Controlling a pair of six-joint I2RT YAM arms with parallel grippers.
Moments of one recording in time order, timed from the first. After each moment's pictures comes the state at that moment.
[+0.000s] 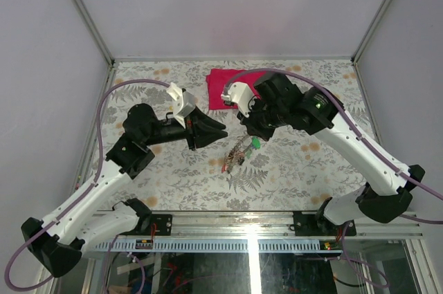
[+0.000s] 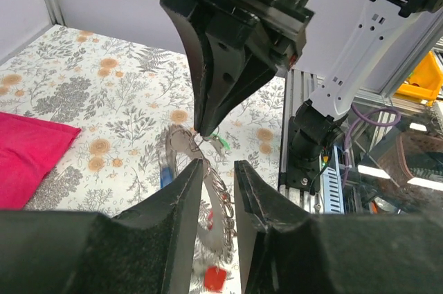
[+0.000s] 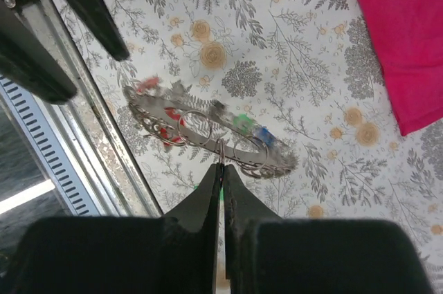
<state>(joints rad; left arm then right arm) -0.62 0.92 0.89 0.10 0.74 -0.19 0.87 1.43 1.76 -1.20 -0.15 -0.26</state>
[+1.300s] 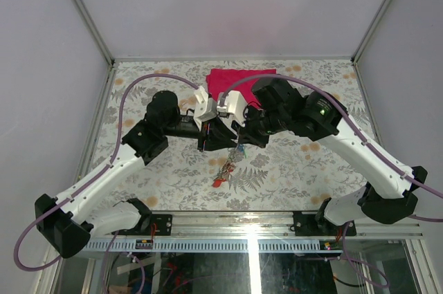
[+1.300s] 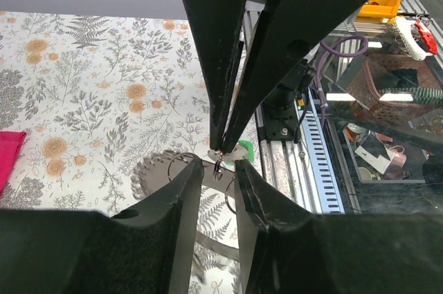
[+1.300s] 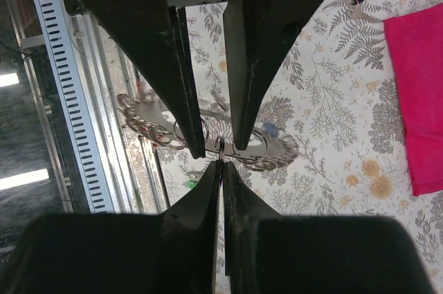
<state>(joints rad) -0.65 1.10 1.00 -0.05 0.98 0.03 0.96 1.42 1.82 -1.21 -0.25 -0.32</state>
